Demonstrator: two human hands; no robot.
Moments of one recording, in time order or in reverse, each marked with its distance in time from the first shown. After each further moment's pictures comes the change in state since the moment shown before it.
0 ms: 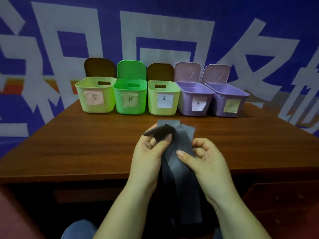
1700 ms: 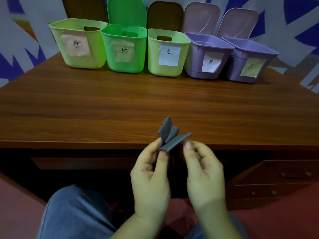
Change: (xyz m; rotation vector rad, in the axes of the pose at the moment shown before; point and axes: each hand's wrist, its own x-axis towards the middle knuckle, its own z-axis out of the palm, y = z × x) left_hand -0.047 -0.094 -0.018 0.183 0.364 0.034; right_hand -0.019 0.074 0.002 -0.121 0.130 0.060
